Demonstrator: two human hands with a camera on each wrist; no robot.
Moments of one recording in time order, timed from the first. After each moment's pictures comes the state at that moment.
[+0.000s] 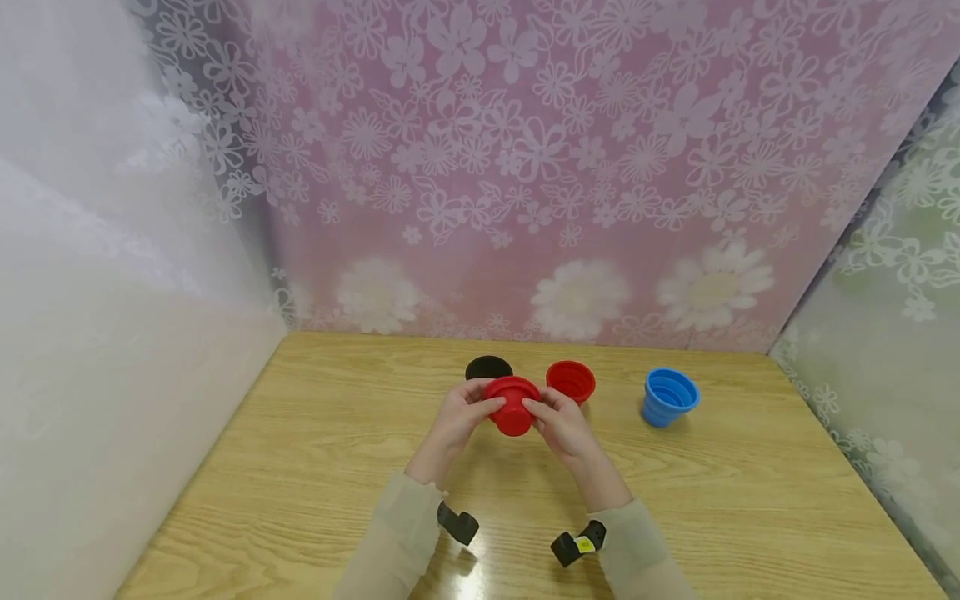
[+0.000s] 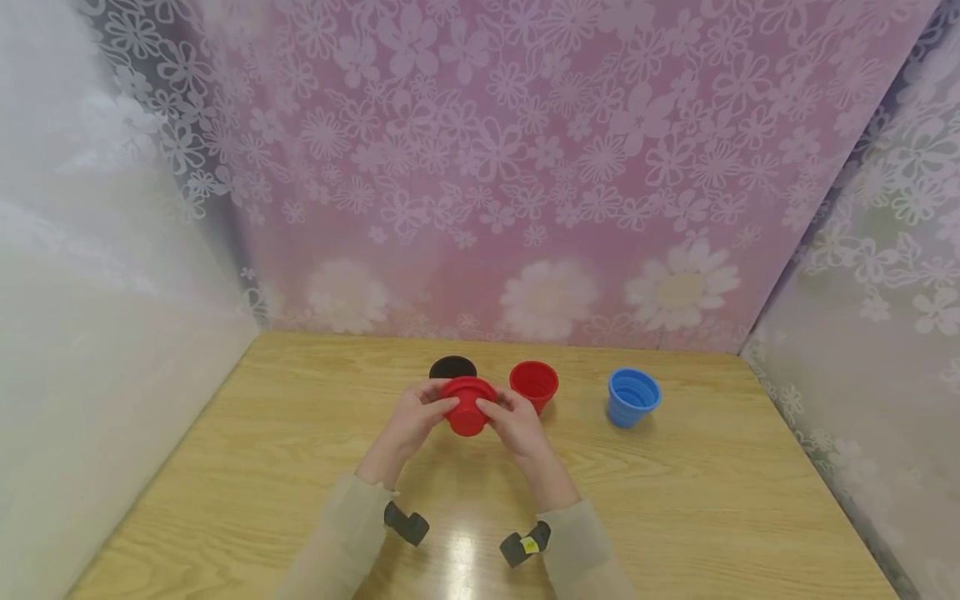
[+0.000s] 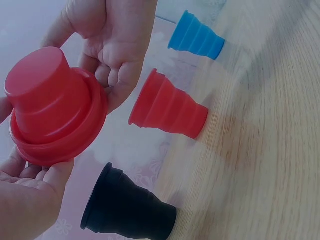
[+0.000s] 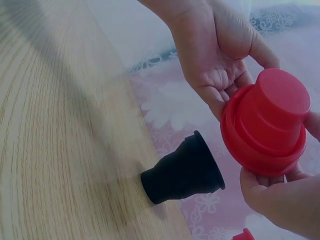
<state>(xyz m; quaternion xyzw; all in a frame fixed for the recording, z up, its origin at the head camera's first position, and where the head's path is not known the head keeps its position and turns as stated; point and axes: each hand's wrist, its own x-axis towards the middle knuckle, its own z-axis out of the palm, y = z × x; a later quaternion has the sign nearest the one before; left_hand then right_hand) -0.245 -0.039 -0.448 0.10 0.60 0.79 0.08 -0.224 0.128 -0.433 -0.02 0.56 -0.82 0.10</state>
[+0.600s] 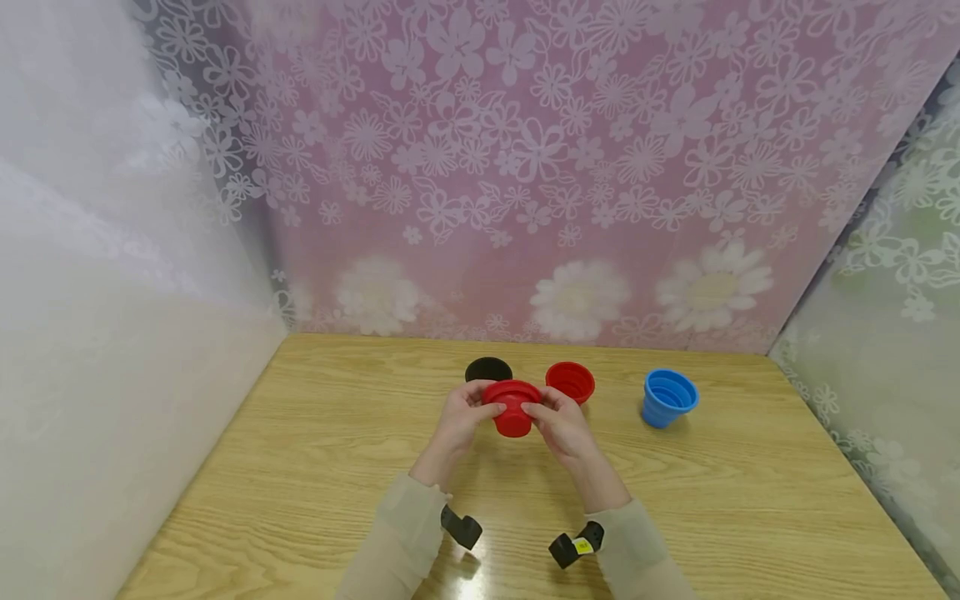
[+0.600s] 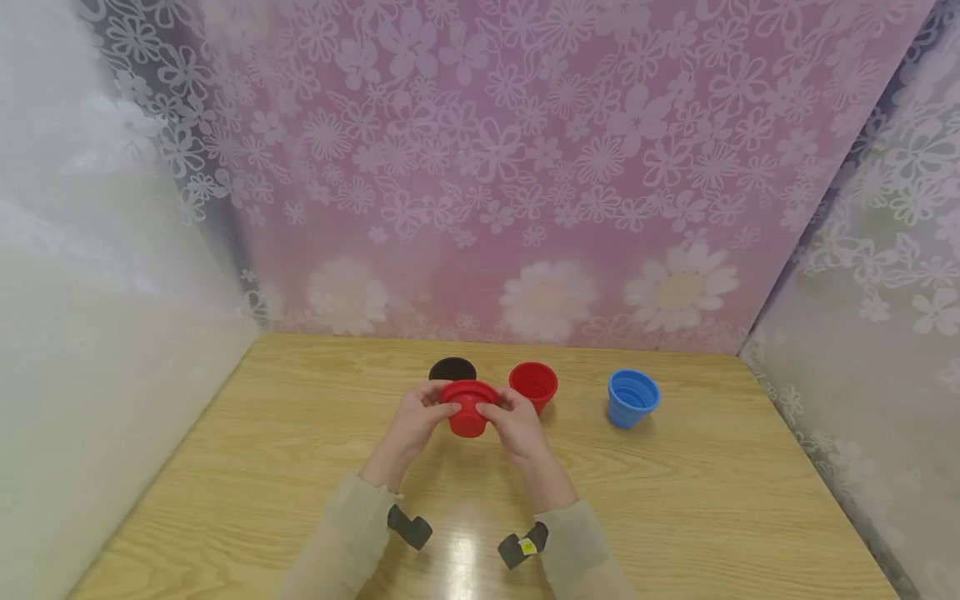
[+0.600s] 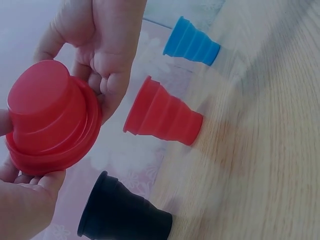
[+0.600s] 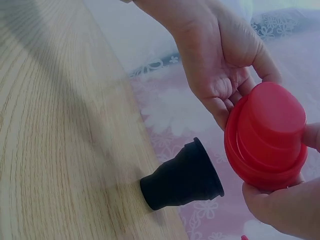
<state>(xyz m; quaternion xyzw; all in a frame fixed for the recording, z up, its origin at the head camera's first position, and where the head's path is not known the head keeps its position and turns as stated) -0.241 -0.031 -0.452 0.08 0.62 0.78 0.04 -0.222 0.127 -0.433 0.00 0.56 -0.83 0.07</state>
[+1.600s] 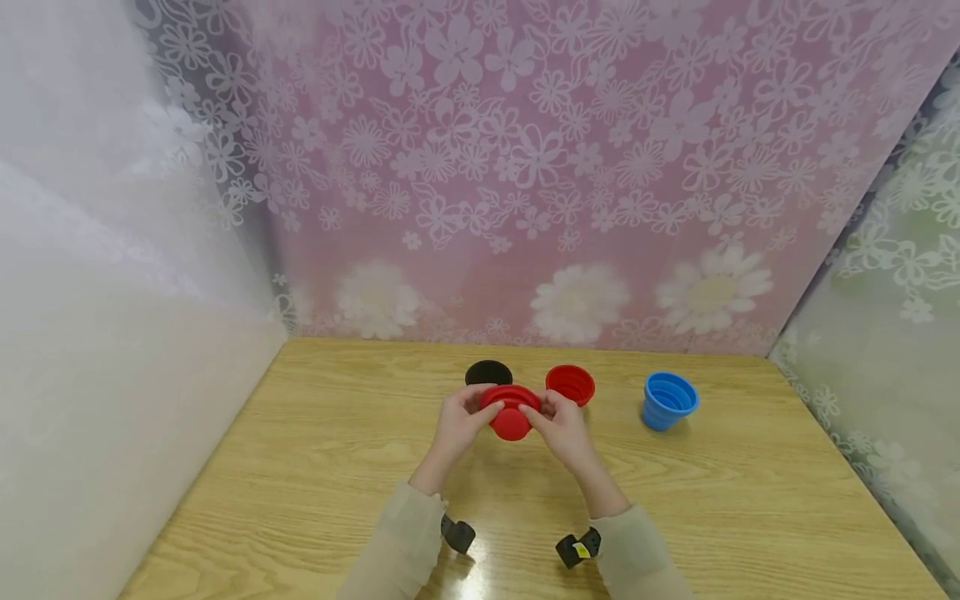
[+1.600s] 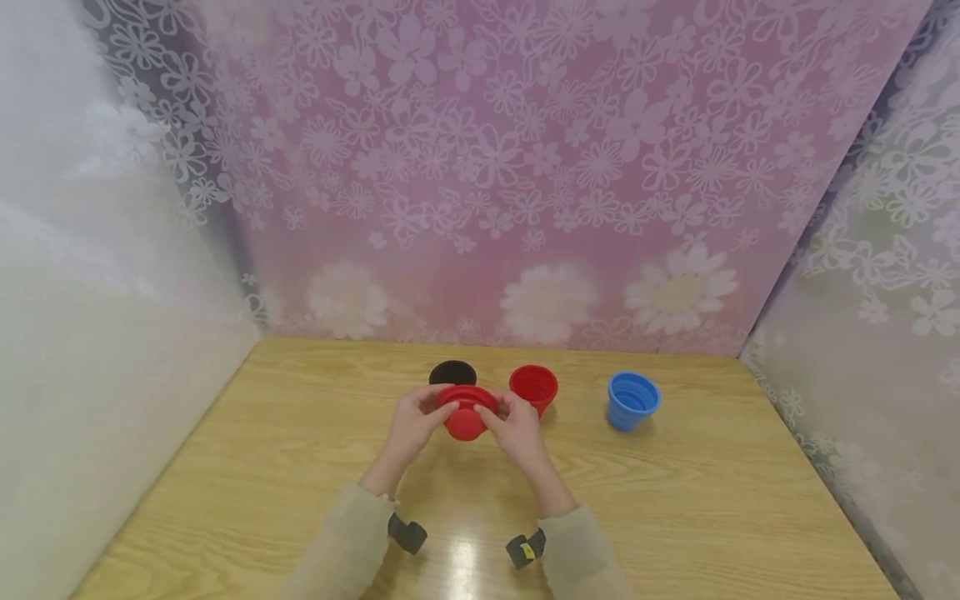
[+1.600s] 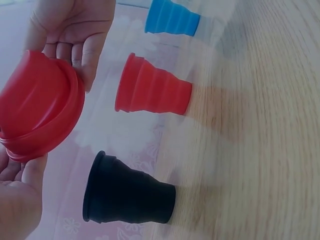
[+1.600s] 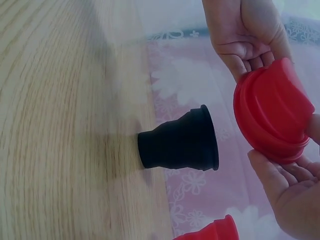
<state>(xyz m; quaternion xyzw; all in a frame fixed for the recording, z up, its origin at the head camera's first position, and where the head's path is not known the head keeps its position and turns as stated) -0.219 -0.038 -0.427 0.13 0.73 0.67 -0.04 -0.222 0.129 -0.440 -0.07 0.78 -0.62 -0.04</state>
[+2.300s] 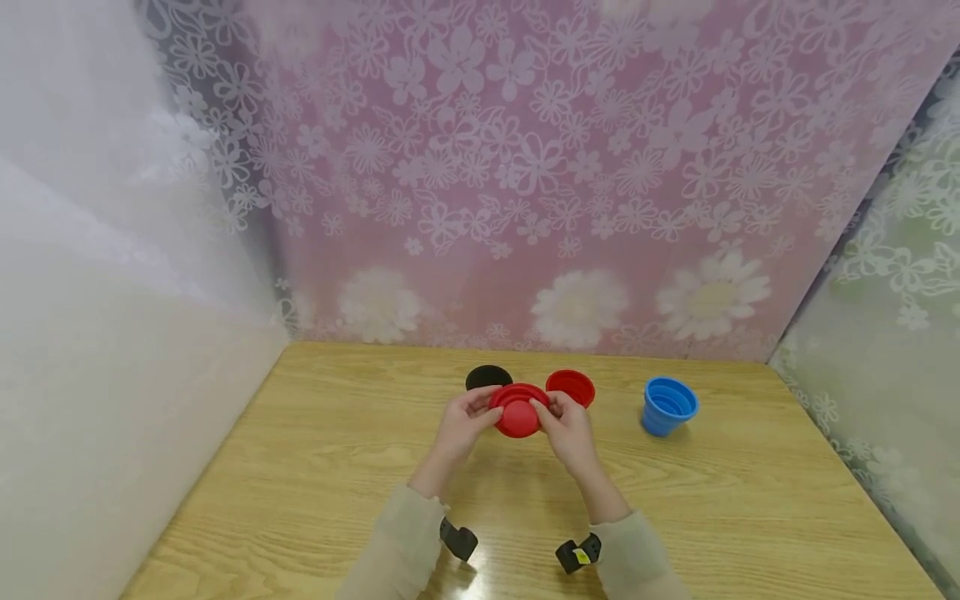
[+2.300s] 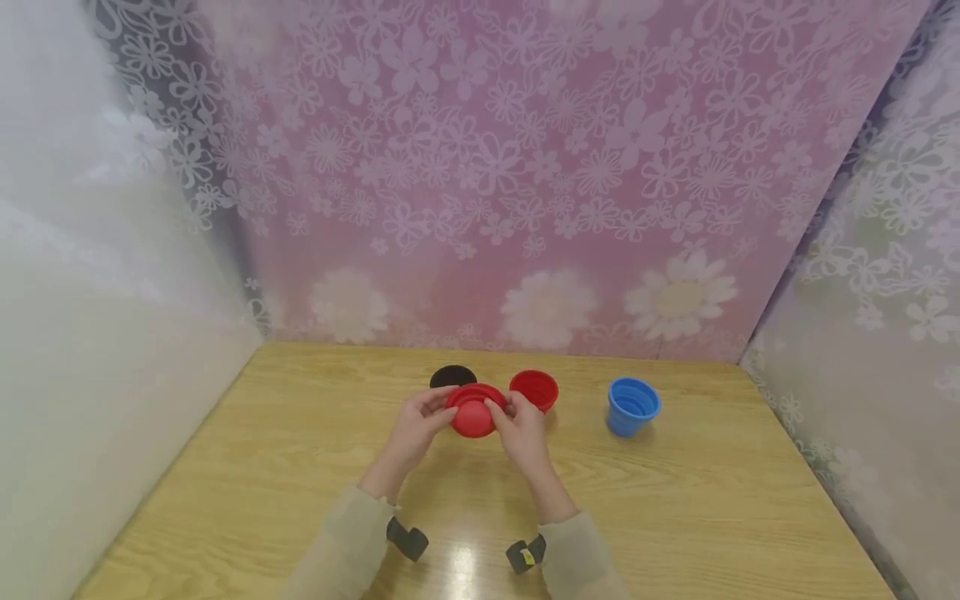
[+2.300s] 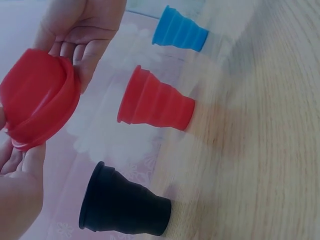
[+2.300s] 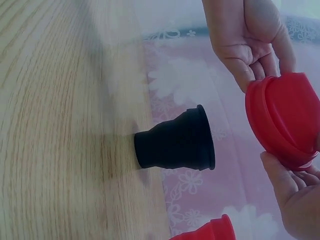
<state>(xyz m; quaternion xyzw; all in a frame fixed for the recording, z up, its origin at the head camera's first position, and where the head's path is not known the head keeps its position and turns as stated) -0.223 -0.038 -0.430 0.13 0.62 0.77 0.05 -0.222 0.130 -0.438 -0.03 0.78 -0.62 -0.10</state>
